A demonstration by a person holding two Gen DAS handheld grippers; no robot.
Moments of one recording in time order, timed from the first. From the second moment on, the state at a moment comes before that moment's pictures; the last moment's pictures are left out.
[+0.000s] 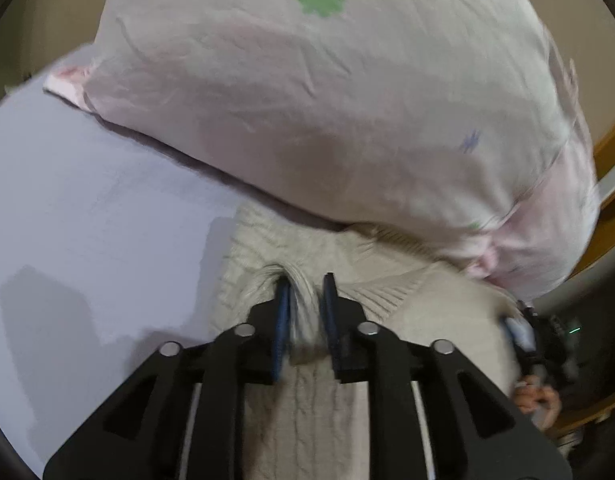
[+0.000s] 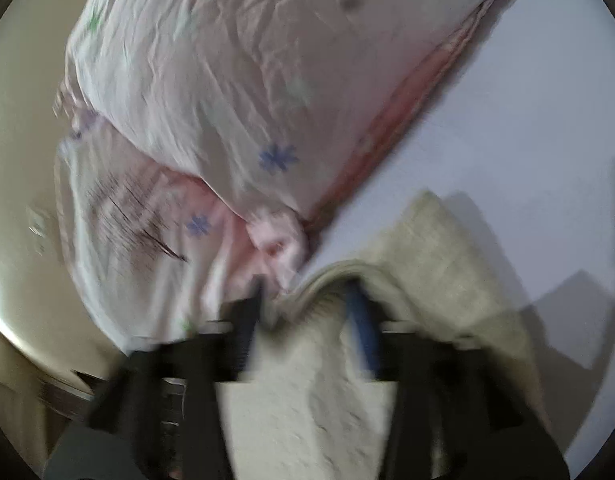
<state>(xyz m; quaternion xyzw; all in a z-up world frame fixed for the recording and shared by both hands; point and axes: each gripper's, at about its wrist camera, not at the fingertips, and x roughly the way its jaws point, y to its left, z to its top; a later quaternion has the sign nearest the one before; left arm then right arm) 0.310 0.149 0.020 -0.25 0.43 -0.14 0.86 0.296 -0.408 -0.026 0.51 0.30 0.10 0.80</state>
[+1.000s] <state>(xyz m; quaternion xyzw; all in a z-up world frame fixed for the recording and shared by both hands) 0.262 0.156 -0.016 -0.40 0.45 -0.19 0.77 0.263 -0.435 -0.017 0.46 0.24 0.11 0.85</state>
